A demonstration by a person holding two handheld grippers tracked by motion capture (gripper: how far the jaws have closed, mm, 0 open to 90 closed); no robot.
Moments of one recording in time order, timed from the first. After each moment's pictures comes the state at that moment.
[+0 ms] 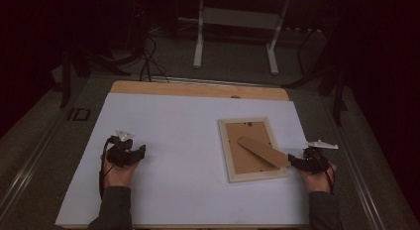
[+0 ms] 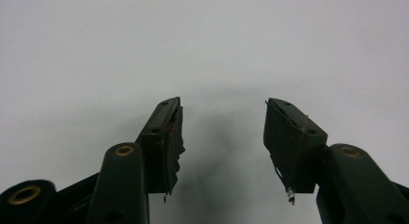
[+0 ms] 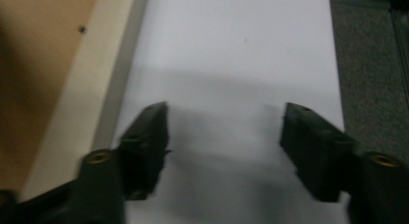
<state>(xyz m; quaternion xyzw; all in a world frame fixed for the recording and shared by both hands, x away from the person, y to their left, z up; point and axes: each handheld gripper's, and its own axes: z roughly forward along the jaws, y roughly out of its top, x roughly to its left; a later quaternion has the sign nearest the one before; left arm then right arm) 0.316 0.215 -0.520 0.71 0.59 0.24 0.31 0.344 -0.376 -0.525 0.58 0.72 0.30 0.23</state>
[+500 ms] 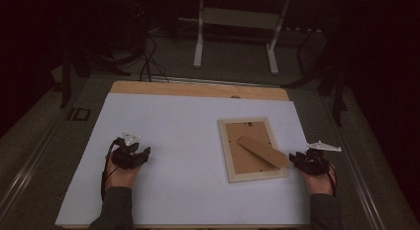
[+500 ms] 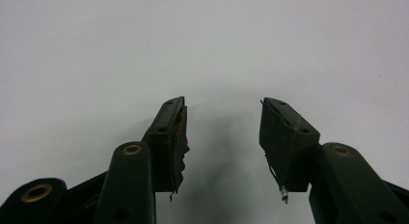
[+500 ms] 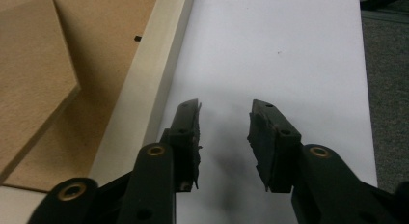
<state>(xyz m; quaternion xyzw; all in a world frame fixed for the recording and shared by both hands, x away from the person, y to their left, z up) 0.312 0.204 -0.524 0.74 0.54 0.25 0.32 0.334 -0.373 -0.519 0.55 0.73 0.33 0.21</state>
